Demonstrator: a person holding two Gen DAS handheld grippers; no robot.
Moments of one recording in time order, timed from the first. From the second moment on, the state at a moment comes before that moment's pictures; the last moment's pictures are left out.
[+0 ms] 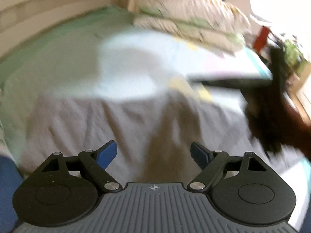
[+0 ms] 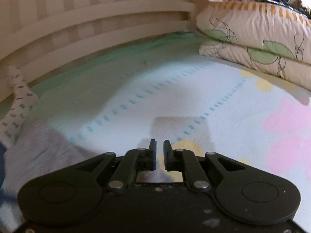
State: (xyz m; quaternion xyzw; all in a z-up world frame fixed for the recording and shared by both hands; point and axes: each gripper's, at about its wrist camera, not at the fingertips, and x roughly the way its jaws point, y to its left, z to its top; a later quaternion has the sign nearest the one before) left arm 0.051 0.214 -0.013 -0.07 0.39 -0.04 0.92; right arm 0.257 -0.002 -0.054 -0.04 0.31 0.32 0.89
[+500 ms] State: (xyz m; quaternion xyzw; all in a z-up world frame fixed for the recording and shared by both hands) left arm 0.124 0.280 -0.064 -0.06 0.43 0.10 0.89; right arm 0.174 -0.019 -0.079 -0.02 0.35 0.35 0.87
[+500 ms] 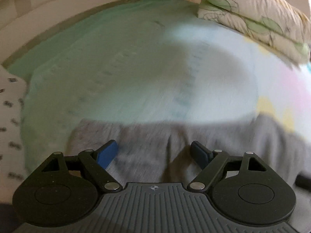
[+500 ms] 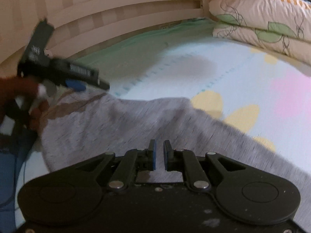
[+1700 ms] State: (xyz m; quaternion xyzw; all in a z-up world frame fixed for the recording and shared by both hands) left arm 0.028 0.252 -0.011 -0.05 0.36 0.18 0.91; right arm 0.051 -0.063 -0.107 -0.07 0.35 0.34 0.87
